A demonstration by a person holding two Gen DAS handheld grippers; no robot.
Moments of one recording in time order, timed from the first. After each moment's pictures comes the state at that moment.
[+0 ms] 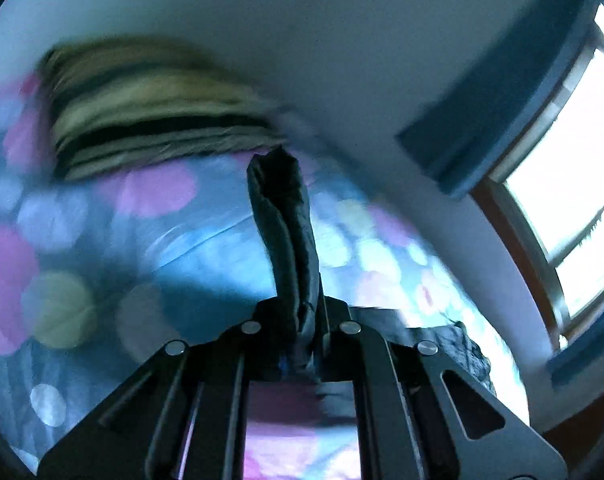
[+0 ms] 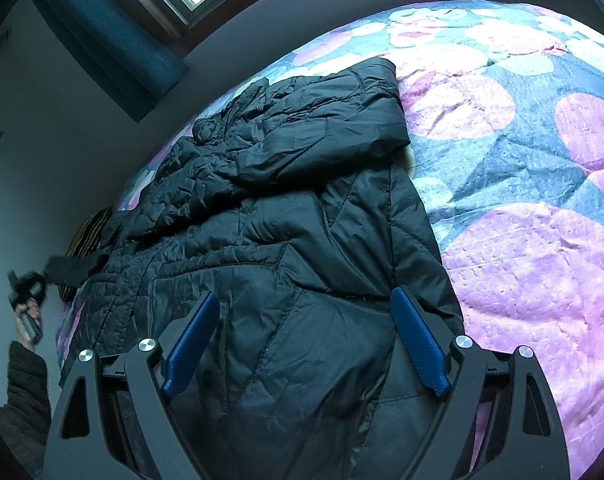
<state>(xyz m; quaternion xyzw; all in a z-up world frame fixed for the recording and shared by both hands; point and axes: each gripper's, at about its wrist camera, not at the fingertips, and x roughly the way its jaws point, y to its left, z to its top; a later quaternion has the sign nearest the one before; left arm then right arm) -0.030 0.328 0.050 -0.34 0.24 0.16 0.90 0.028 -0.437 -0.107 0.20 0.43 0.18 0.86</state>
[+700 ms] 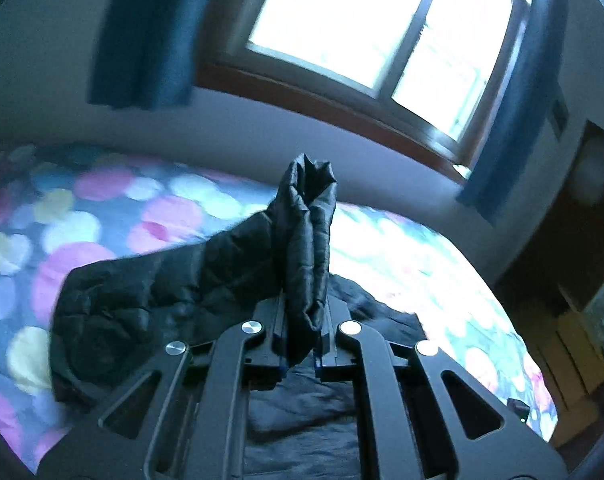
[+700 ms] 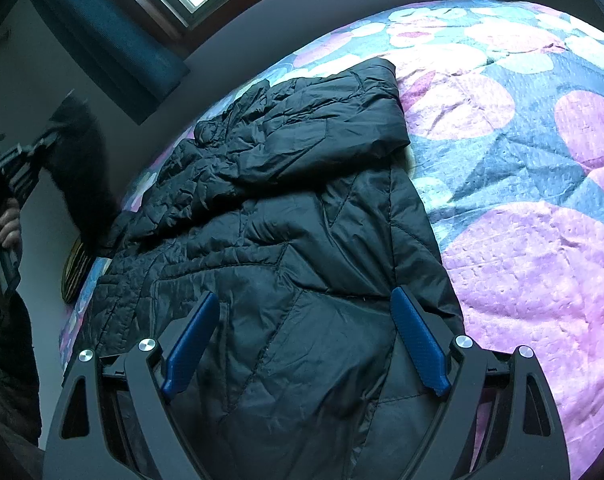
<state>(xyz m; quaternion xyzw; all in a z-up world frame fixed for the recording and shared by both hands) 0.116 -0.050 0.104 -0.14 0.29 -0.14 0.94 0.027 -0.439 -0.108 0.20 0.42 0.18 0.86</state>
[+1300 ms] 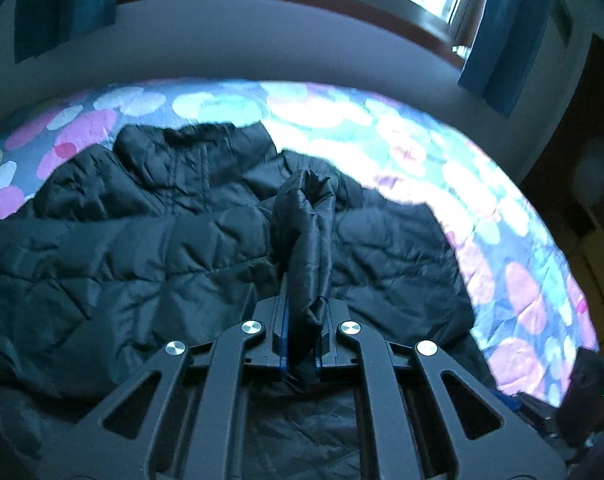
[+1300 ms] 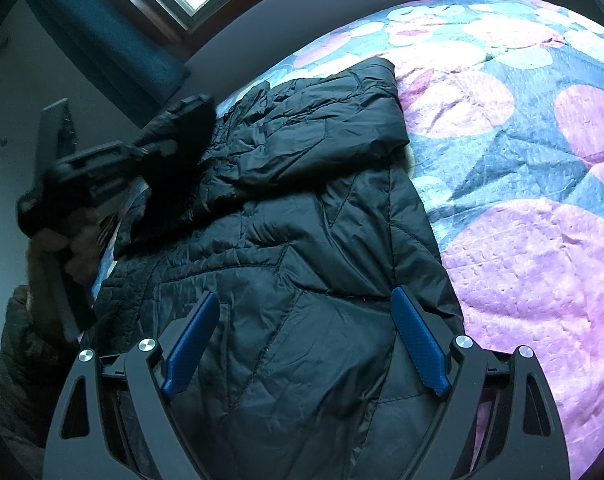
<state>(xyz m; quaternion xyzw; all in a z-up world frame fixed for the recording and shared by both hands) 0.170 -0.199 -0.027 -0.04 0.41 -0.15 0.90 0.025 -0.441 -0.110 0.22 0.42 0.18 0.86</state>
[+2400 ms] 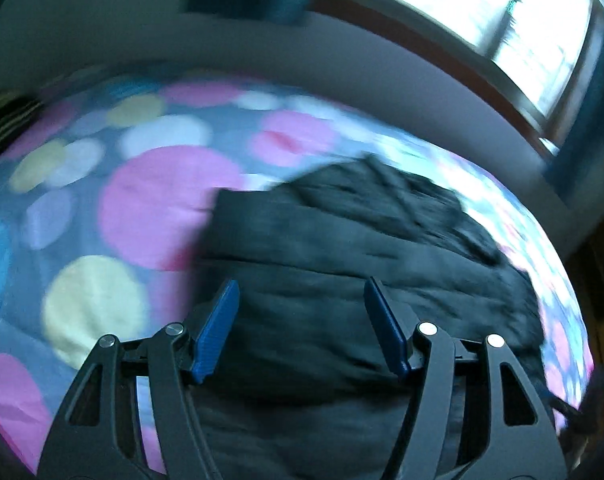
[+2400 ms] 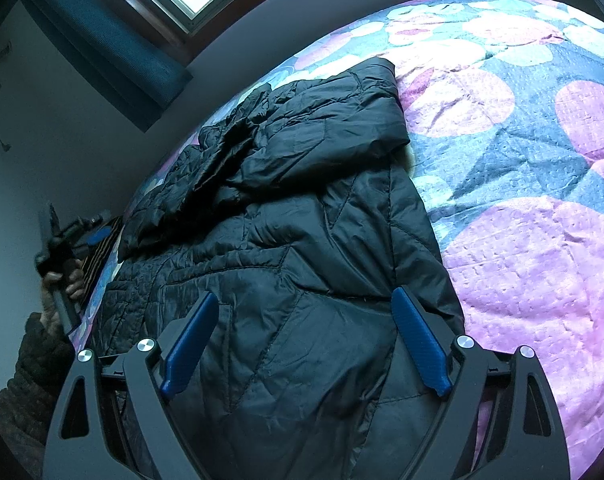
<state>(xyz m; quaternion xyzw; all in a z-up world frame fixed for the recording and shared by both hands) 0.140 0.087 -0.024 -0.16 0.39 -0.01 0.91 0.024 -0.443 -0.110 0.22 0.42 0.19 0.86</state>
